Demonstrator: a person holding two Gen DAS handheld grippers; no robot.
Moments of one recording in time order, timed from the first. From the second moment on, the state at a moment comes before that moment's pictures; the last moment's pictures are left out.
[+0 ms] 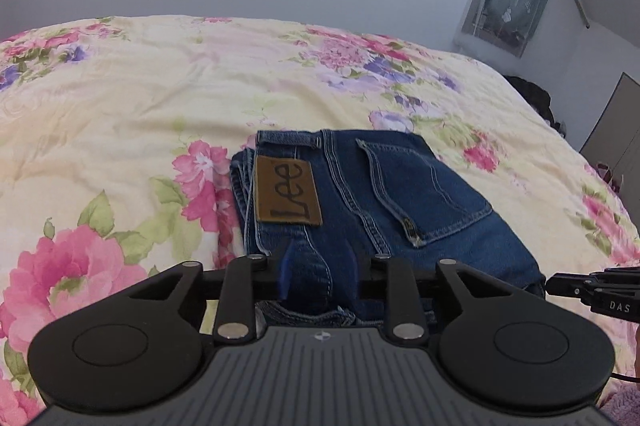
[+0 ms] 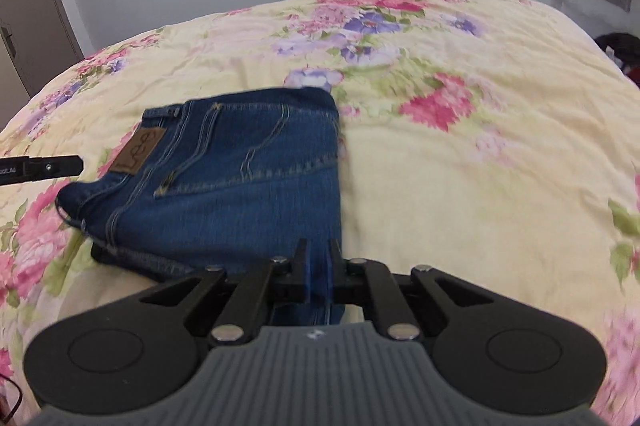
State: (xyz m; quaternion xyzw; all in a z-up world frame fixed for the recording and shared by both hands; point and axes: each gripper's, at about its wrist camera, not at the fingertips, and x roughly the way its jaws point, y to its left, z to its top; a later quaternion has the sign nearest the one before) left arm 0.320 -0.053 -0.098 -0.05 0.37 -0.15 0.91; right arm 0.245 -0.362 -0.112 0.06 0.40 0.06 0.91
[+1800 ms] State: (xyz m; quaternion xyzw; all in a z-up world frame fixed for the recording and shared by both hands) left arm 0.349 0.030 -0.166 -0.38 0.40 -0.10 0.83; right arm 0.248 -0.414 -0.143 0.32 0.34 0.05 0.88
